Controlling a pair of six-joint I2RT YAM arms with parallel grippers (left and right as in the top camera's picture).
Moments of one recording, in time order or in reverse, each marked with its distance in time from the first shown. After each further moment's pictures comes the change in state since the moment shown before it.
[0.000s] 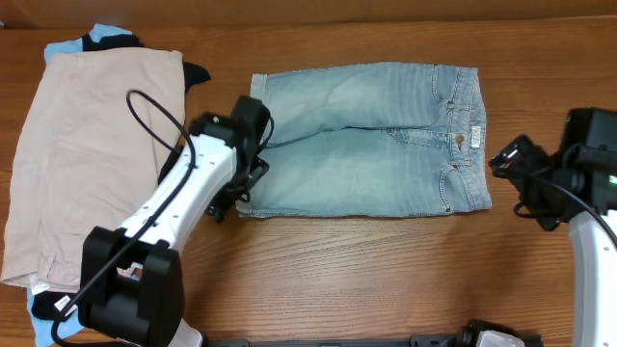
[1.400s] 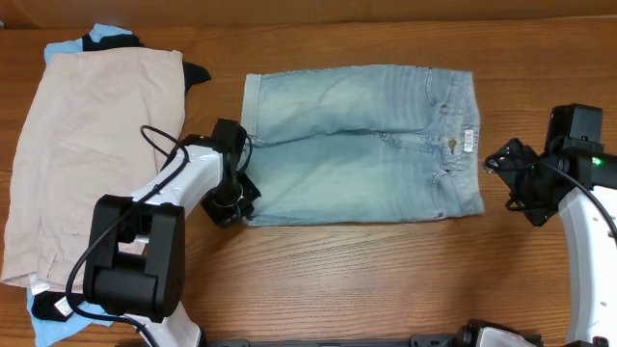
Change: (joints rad) left arm 0.134 0.122 -0.153 0.145 0.267 0.417; right arm 0.000 0.100 -0.045 0.057 0.007 0.014
